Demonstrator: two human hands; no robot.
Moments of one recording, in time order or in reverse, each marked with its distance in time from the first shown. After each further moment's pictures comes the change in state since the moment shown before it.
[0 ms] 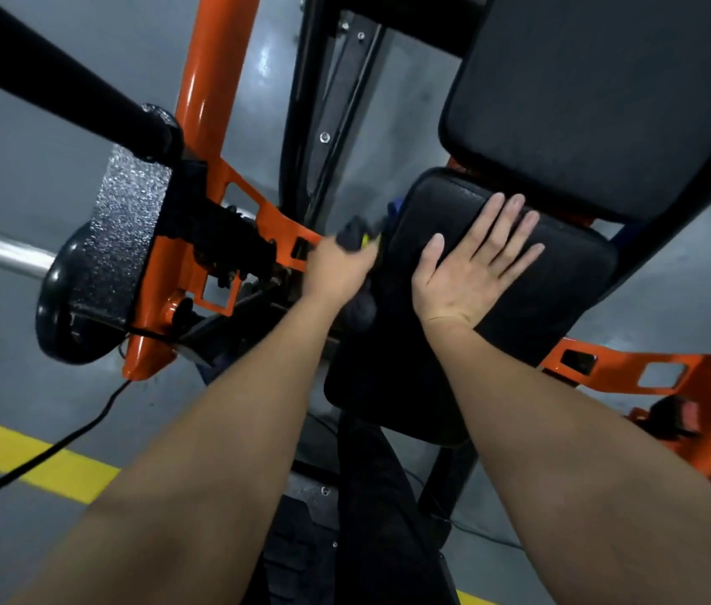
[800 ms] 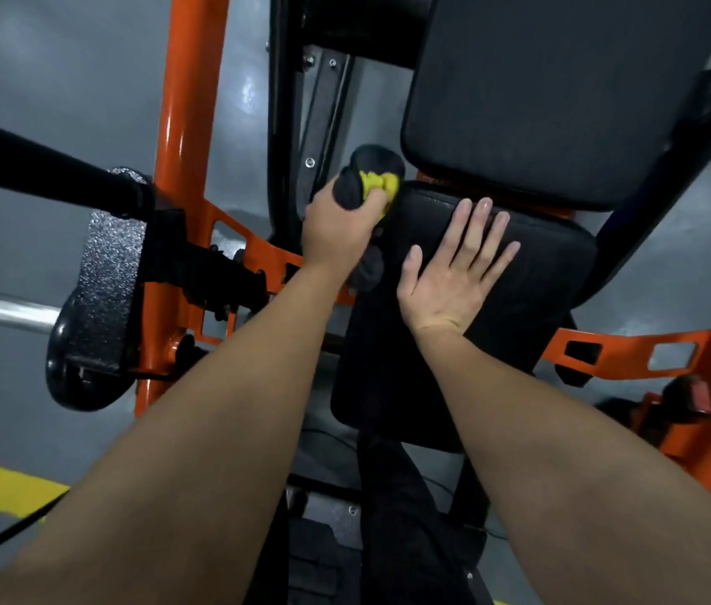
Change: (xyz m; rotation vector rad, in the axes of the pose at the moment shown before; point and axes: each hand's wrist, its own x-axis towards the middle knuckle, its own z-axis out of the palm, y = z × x) left_hand -0.003 0.081 -0.004 -0.020 0.101 0.380; right_hand -0.001 0.007 0.008 0.052 -0.002 -0.028
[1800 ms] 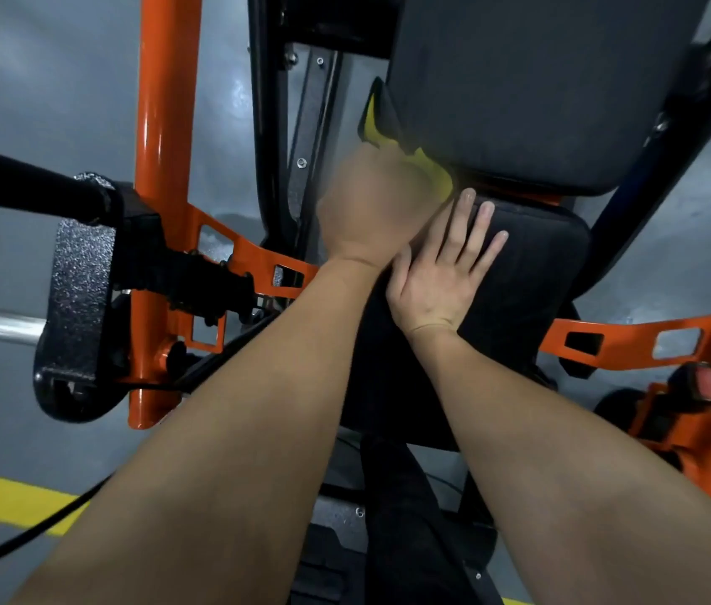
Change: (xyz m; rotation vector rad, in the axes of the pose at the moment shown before) left_hand -0.006 0.022 0.040 0.415 0.274 0.641; right_hand -0.002 0.004 -0.001 -0.026 -0.027 -0.033
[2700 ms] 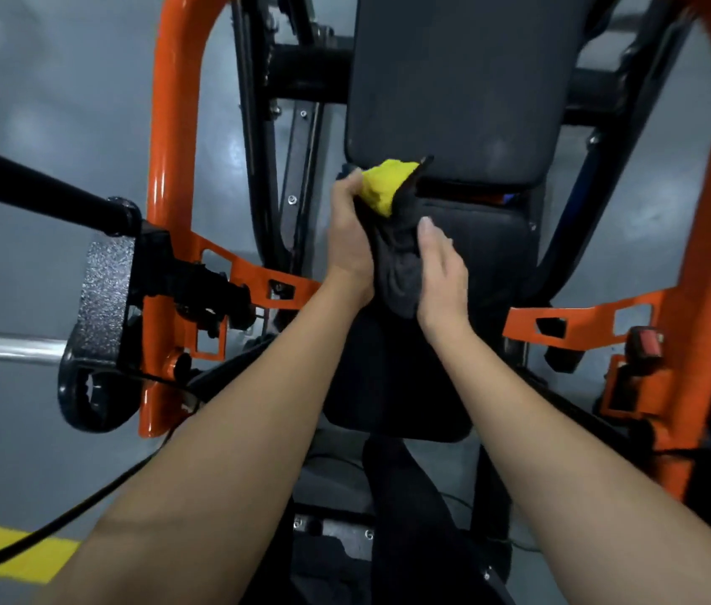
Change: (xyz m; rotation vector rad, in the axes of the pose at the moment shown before) left_hand -0.028 0.071 -0.065 -0.891 -0.221 -0.654; right_hand -0.005 0.027 -0.095 1.276 -0.265 0.397
